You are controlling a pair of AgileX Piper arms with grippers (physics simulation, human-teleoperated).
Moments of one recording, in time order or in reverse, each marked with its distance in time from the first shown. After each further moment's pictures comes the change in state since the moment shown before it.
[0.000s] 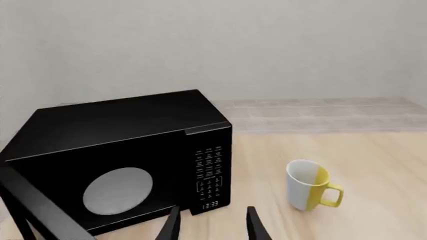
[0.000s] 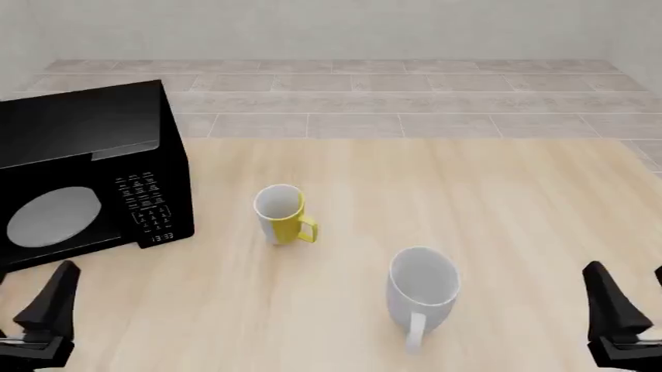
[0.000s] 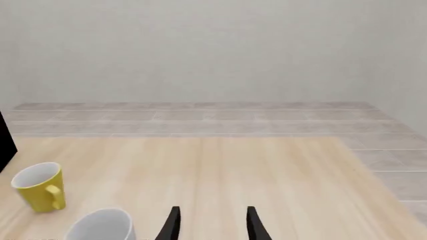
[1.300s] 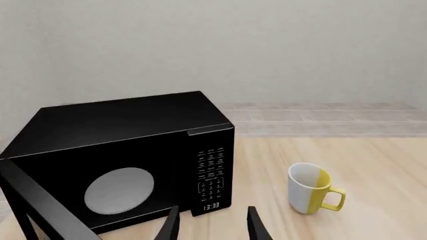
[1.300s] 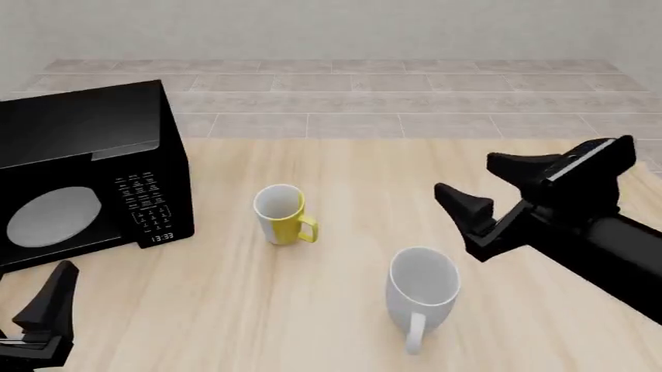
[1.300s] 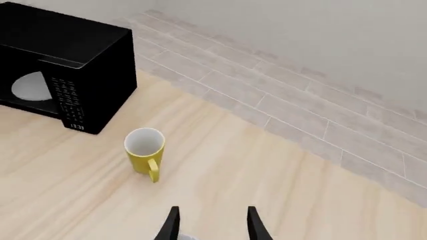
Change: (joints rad) left arm 0.013 -0.008 0.010 -0.014 -0.013; right arm 0.497 0.869 -0.518 -0.056 -0.156
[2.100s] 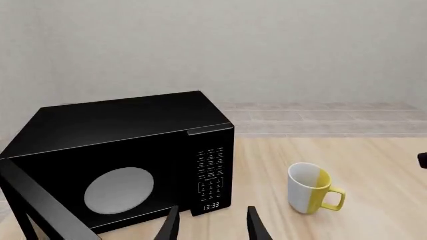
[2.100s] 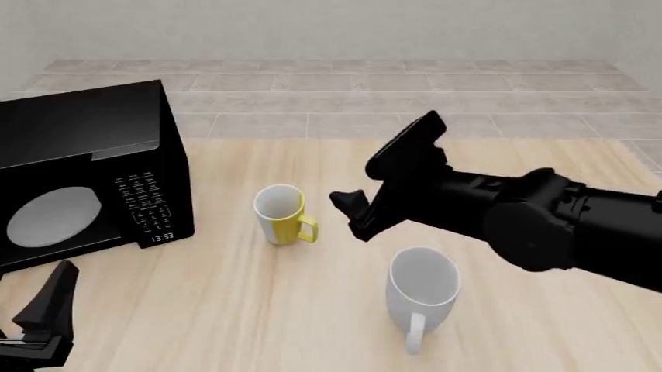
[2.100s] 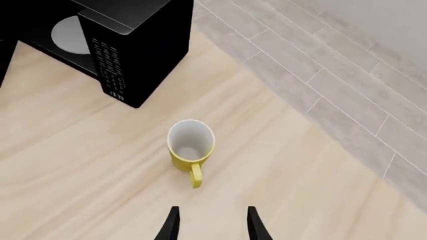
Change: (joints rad) left arm 0.000 0.000 0.000 0.000 0.000; right arm 0.190 0.497 -0.332 0.080 -0.051
